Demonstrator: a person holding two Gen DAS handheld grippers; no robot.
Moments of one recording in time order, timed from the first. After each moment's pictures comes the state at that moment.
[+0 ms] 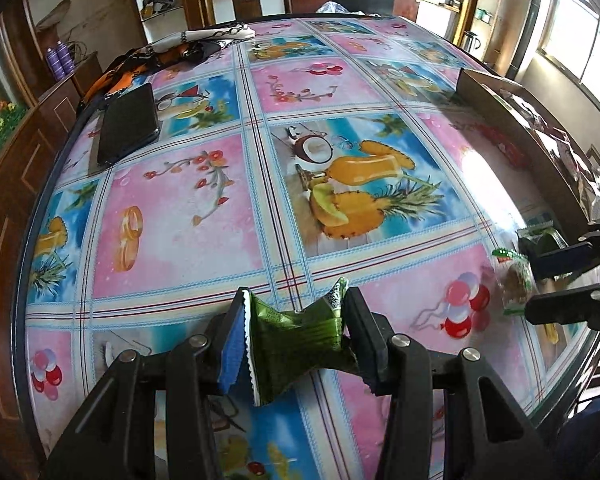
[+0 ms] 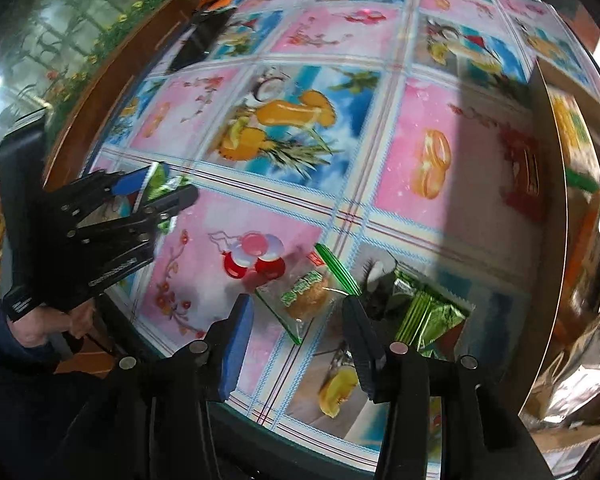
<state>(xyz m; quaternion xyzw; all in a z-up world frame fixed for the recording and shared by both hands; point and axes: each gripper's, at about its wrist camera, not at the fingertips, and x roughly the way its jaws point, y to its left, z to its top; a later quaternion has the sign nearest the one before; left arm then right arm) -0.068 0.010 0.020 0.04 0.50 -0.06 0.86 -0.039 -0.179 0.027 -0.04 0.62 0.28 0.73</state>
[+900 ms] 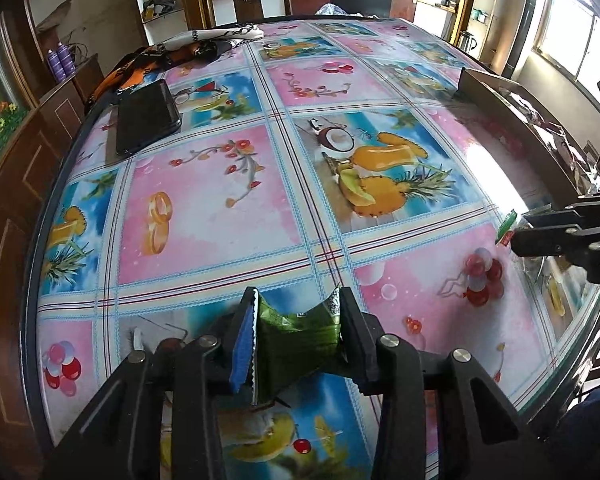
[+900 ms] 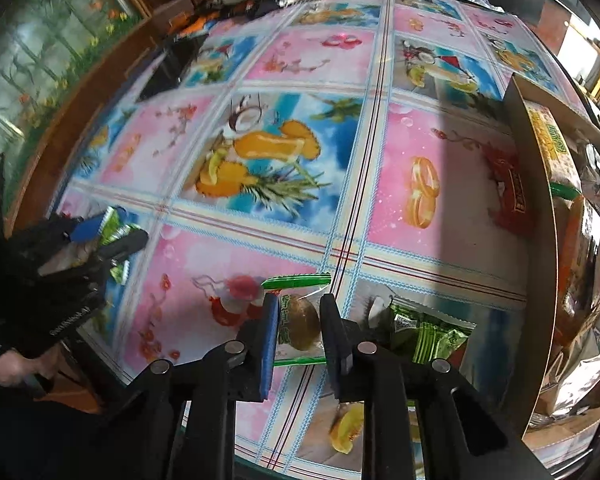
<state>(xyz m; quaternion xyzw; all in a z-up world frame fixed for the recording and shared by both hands) -0.081 0.034 0.022 0.04 0.50 -0.06 0.86 -0.038 -0.160 0.030 -0.03 0.57 0.23 0.79</state>
